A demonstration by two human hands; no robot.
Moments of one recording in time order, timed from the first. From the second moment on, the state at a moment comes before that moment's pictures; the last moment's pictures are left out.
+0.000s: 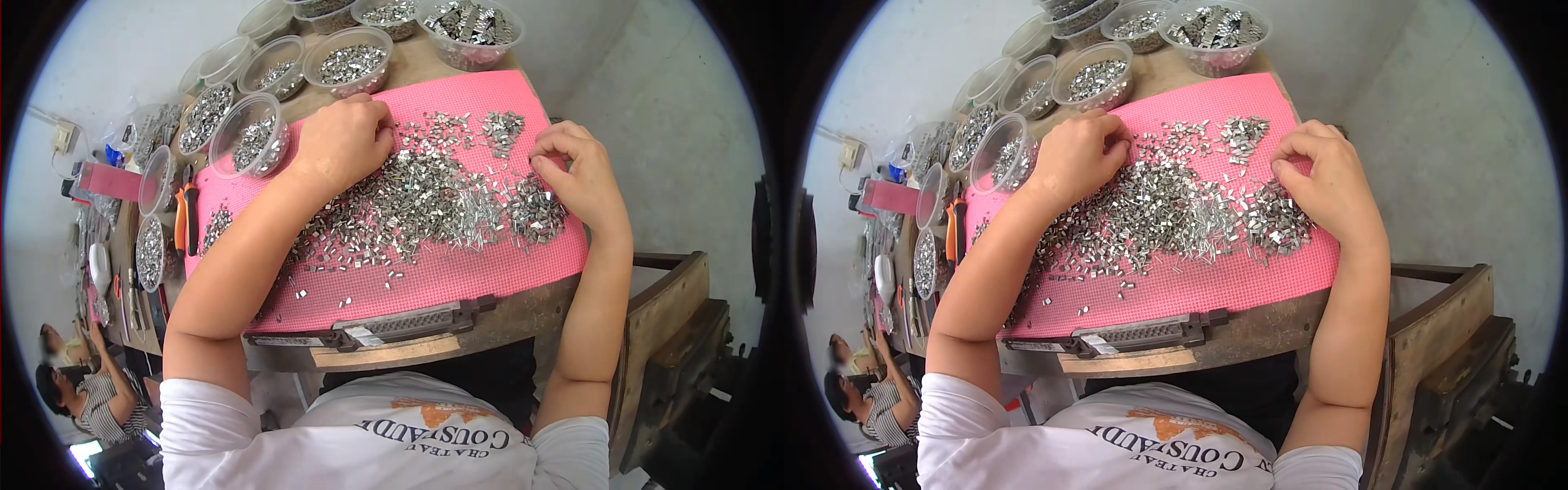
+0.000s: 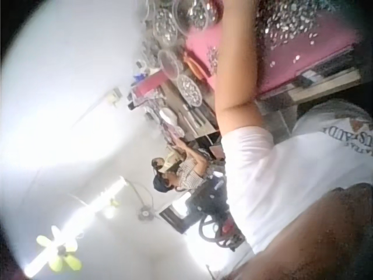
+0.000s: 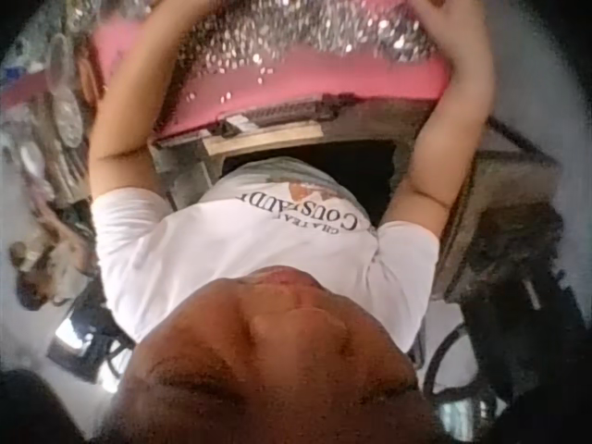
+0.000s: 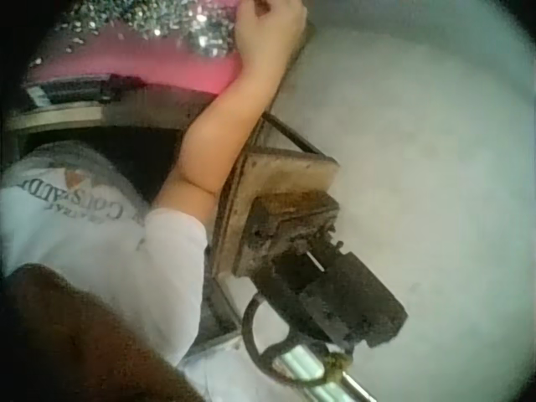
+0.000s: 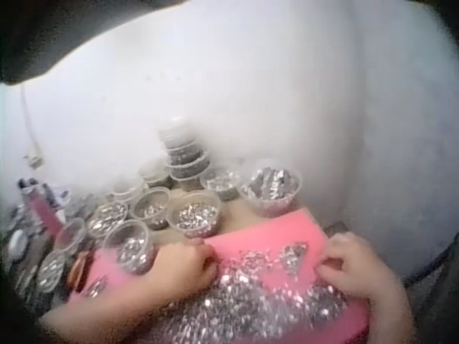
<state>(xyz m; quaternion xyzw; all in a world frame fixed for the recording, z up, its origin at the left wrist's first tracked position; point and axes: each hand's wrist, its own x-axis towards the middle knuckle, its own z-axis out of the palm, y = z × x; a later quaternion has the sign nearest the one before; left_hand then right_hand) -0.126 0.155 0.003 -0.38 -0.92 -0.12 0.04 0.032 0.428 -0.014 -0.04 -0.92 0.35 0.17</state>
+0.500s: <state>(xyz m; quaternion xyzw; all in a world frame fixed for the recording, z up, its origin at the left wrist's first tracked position) -0.080 0.124 0.027 -0.27 -0.69 -0.57 -0.36 0.031 0.424 -0.016 -0.05 -0.92 0.35 0.17</state>
